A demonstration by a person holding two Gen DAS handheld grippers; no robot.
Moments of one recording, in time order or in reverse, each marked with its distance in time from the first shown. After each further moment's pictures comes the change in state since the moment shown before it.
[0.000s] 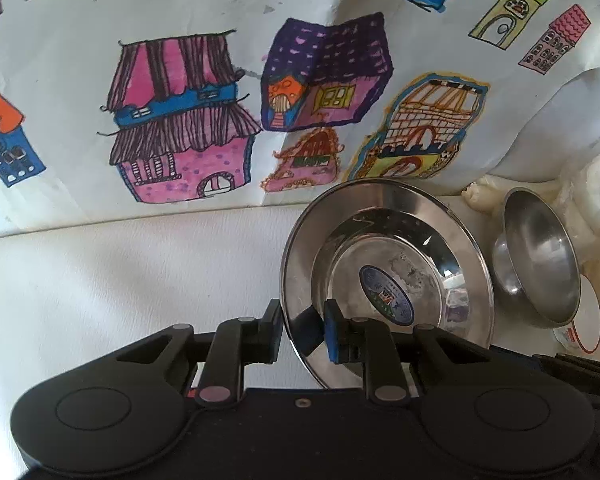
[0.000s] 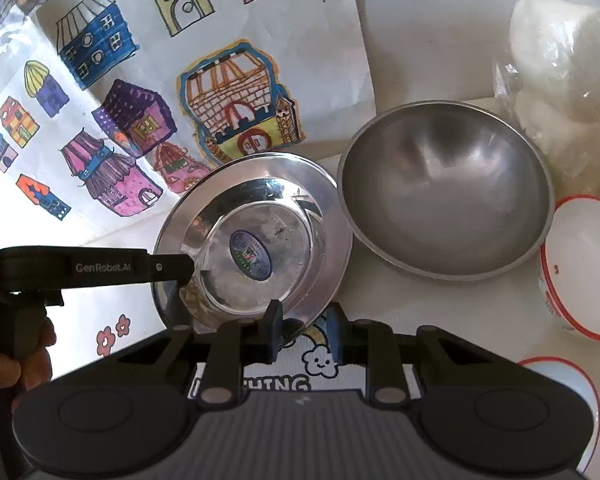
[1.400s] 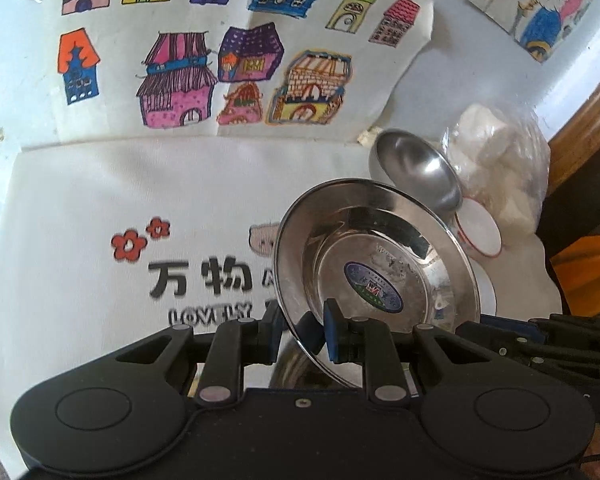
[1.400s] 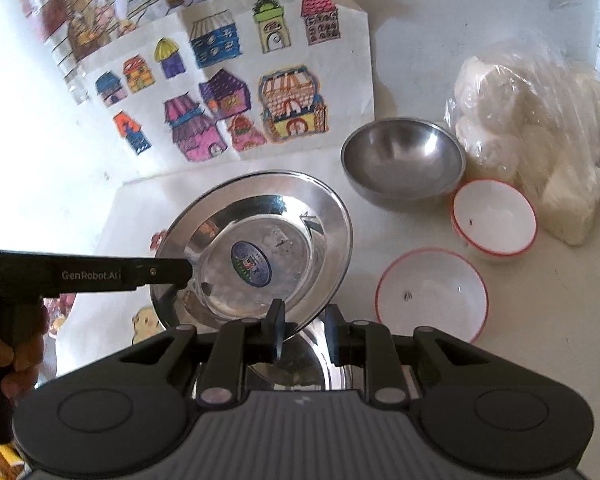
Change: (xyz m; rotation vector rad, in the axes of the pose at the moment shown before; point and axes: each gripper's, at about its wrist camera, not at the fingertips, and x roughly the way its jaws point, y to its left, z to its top) left arm -0.121 -0.046 -0.104 -0.005 -0.060 -0.095; right arm -0.140 -0.004 -0.066 -0.184 -0.035 0.017
